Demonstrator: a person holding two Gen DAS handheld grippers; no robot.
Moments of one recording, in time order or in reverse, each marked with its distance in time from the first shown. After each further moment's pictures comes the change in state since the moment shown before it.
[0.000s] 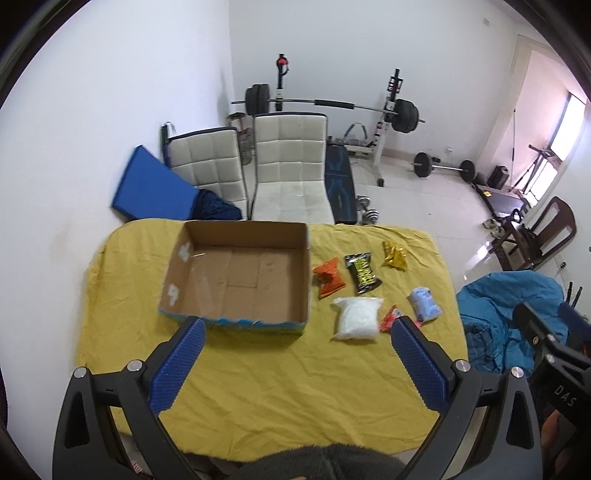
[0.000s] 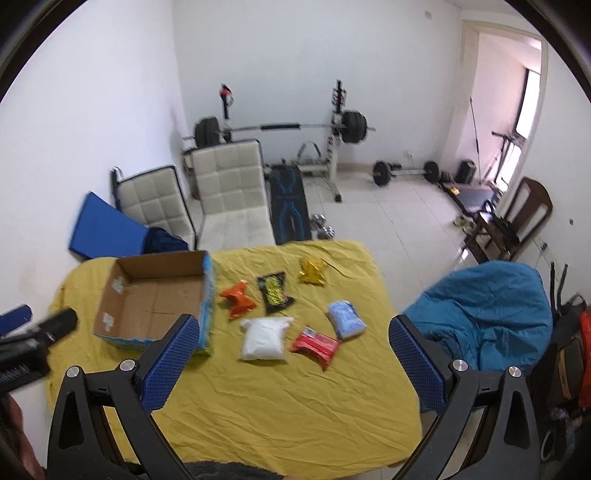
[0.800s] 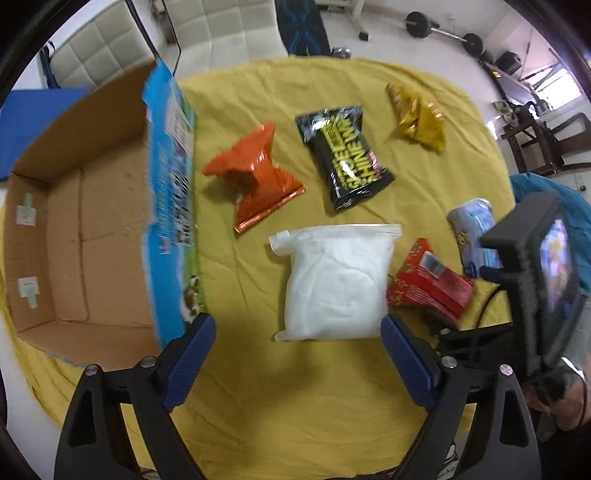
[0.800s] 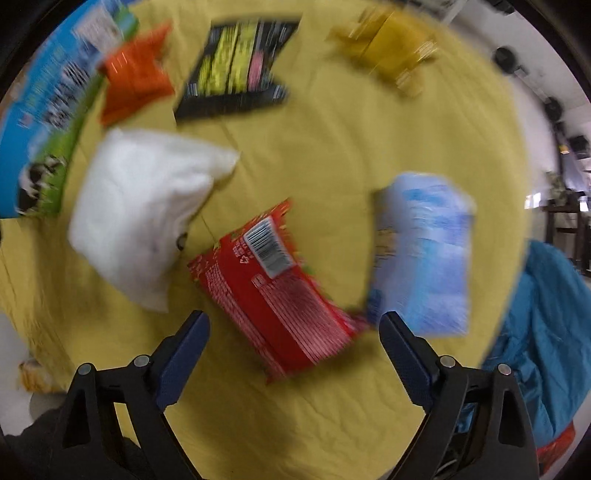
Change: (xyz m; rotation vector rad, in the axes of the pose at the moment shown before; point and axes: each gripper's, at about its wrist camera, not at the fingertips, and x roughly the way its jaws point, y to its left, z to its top) left arm 0.367 -0.103 -0.025 0.101 0.599 -0.033; right arm 0.486 -0.054 -0.108 -0.409 0.812 0.141
